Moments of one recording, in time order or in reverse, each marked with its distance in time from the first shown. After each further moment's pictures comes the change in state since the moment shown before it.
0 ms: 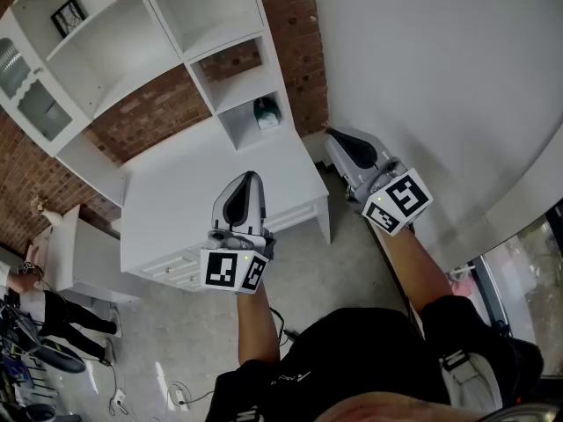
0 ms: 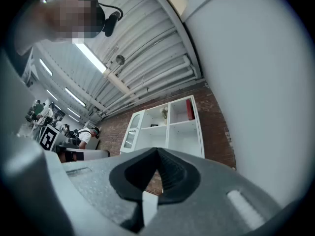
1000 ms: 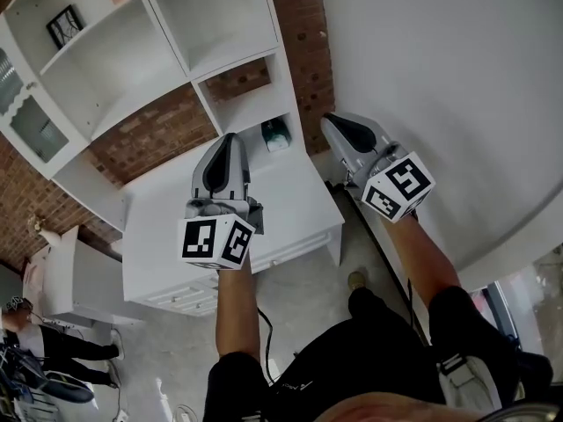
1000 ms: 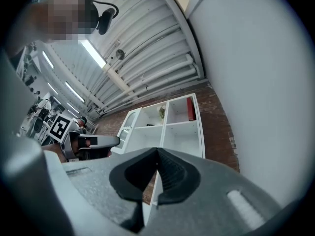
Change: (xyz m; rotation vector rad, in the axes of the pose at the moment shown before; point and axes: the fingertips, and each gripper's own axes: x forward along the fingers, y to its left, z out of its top) left arm 0.092 0.118 0.034 0.005 -0.081 0.010; right arm 0.111 -0.037 -0.015 -0.055 -0.015 -0.015
